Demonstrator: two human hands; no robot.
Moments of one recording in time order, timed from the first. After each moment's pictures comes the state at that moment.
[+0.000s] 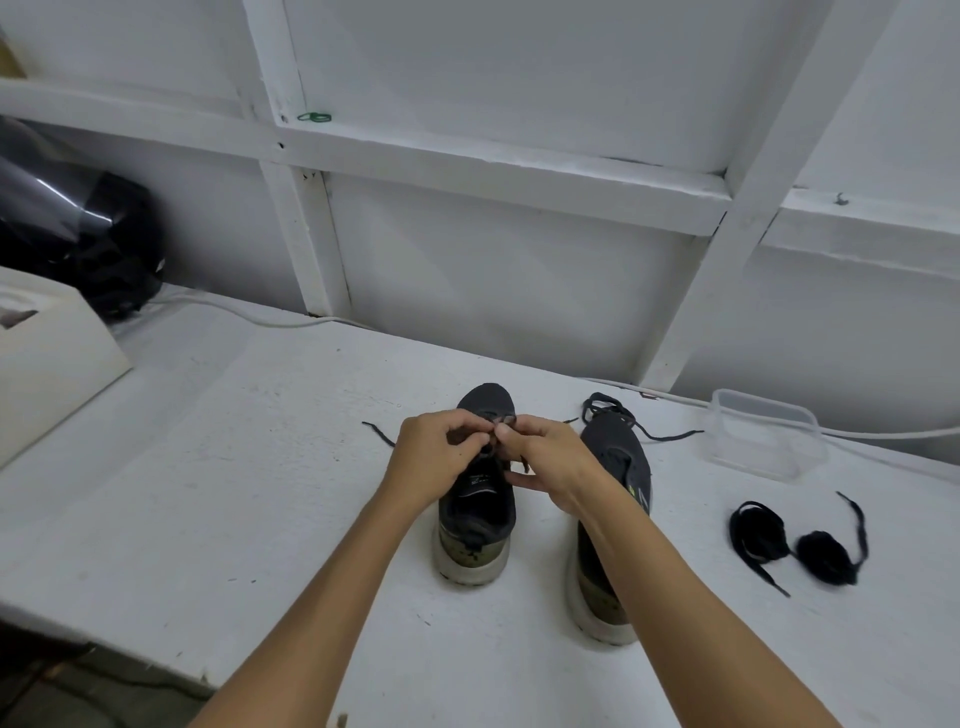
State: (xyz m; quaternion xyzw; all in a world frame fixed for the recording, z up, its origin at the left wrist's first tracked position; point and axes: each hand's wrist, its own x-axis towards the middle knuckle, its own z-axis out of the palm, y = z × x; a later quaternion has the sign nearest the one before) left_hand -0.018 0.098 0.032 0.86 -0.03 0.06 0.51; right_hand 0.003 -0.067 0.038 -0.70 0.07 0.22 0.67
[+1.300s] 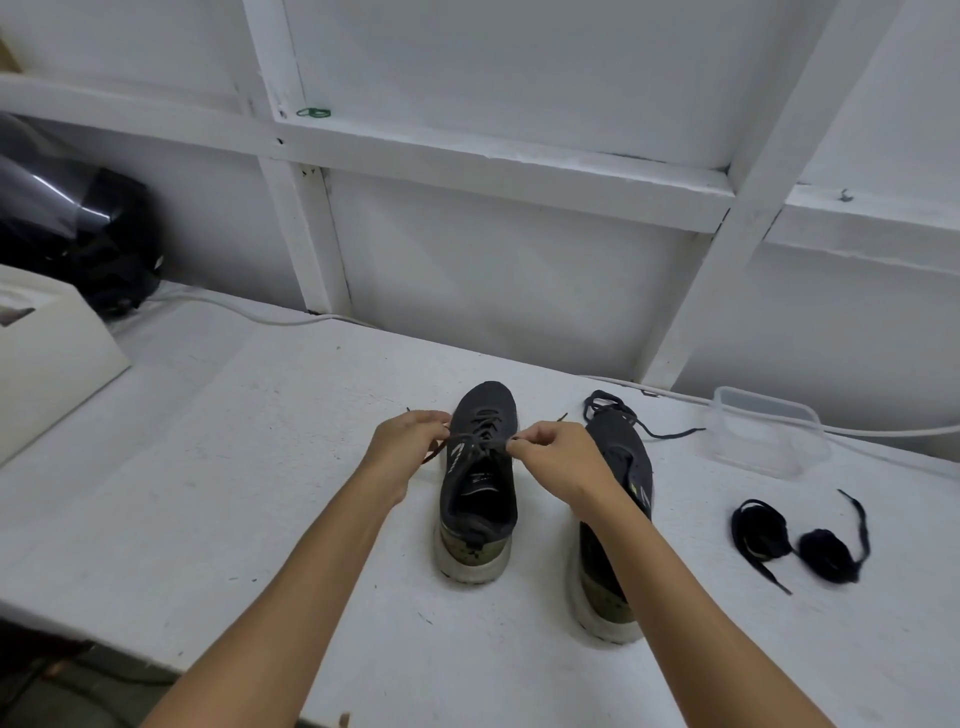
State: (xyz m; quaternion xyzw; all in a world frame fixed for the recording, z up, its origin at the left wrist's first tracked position) left_hand -0.002 0.121 0.026 0.70 0.22 -0.08 0.67; right_hand -0.007 -0.075 0.042 -0.83 0.08 0.13 0.54
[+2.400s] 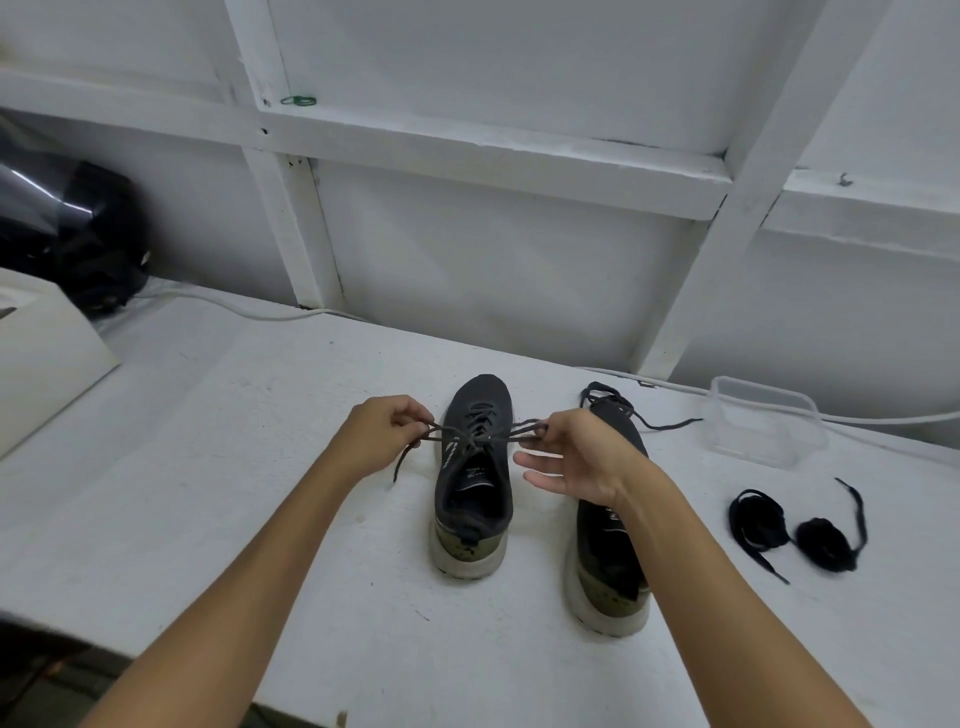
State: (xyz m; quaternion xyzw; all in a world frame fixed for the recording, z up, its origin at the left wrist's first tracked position) left_hand 0.009 0.161 0.021 0.88 0.05 -0.06 0.46; right_hand 0.002 -0.101 0.062 -0.59 0.19 0.31 0.72
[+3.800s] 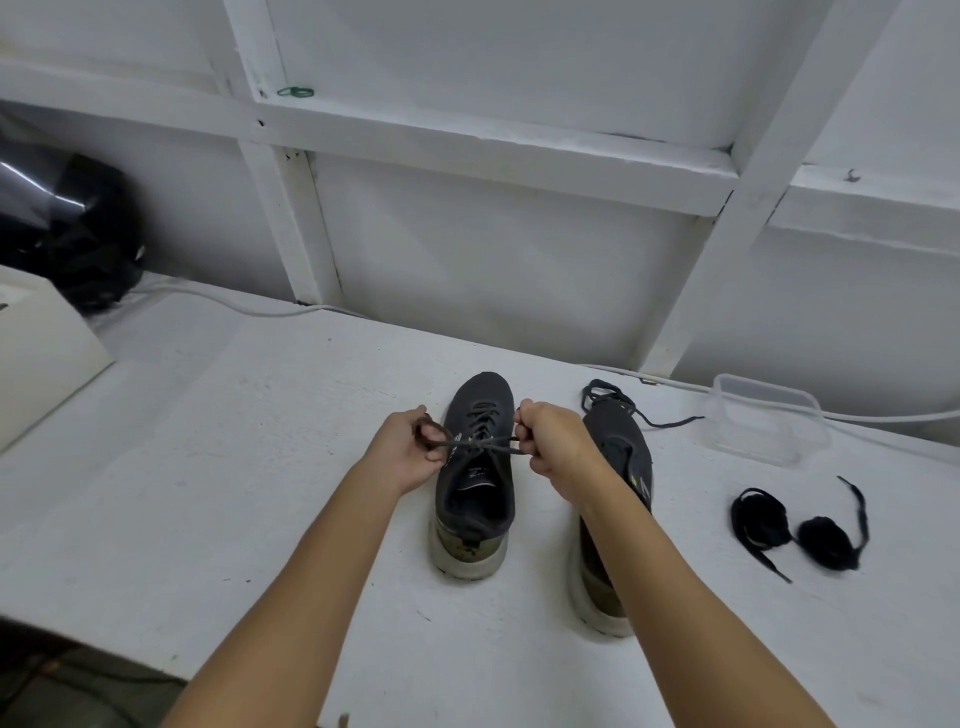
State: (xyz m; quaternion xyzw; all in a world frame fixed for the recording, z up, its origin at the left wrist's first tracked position) left_hand 0.022 0.120 -0.001 0.32 0.31 -0.17 0.88; right_hand 0.013 -0.063 0.047 -0.72 0.21 0.18 0.64
